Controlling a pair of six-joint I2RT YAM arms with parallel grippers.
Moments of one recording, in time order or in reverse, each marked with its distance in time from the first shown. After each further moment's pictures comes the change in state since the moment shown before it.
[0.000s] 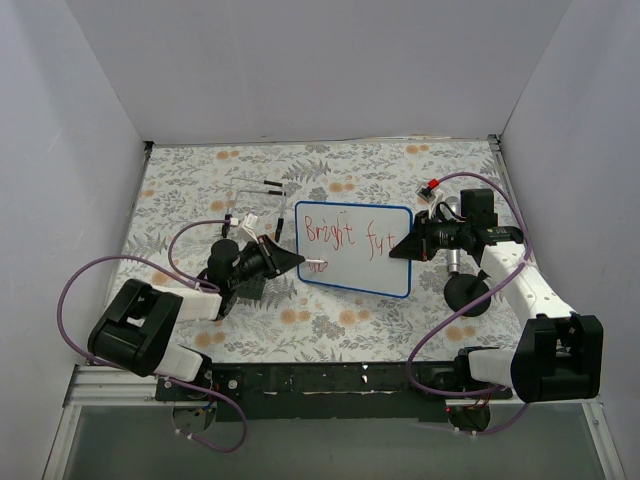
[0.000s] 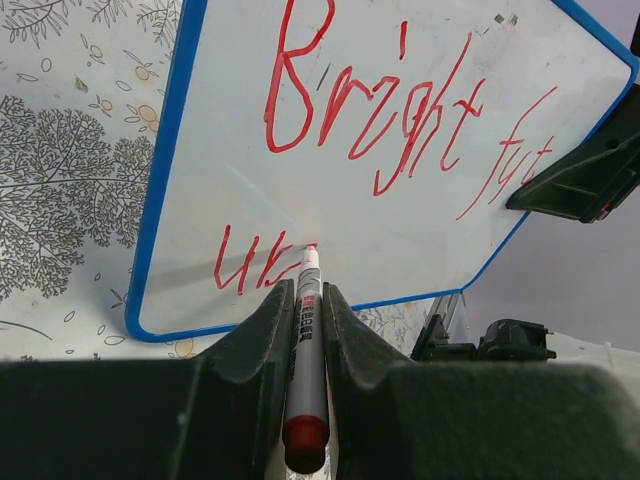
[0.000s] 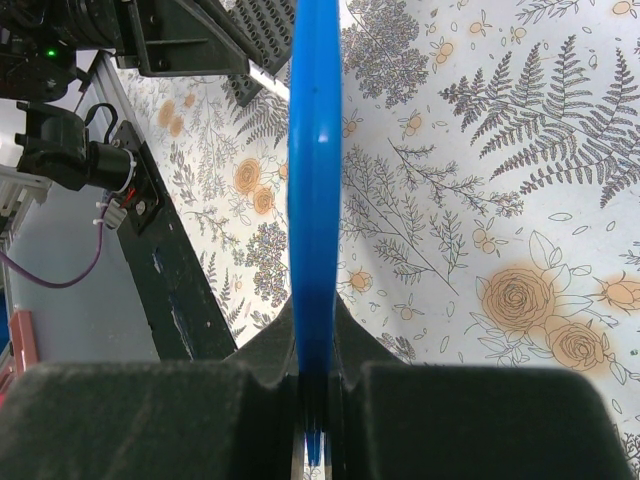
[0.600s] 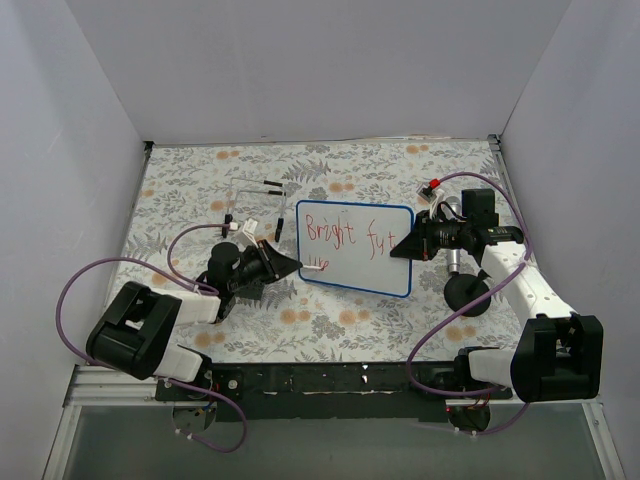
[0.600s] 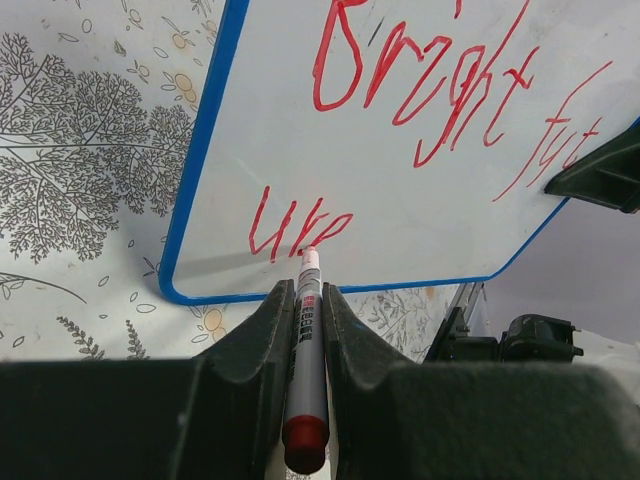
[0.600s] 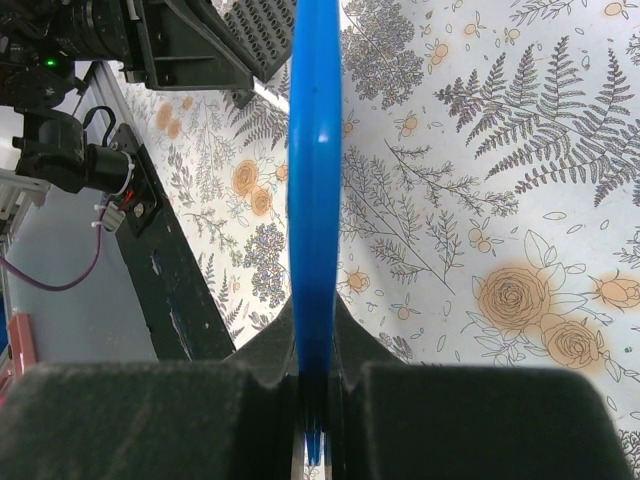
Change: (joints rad) left arm 0.000 -0.021 -0.029 -0.059 -0.025 0.037; right arm -0.006 0.000 0.000 0.001 0.000 0.000
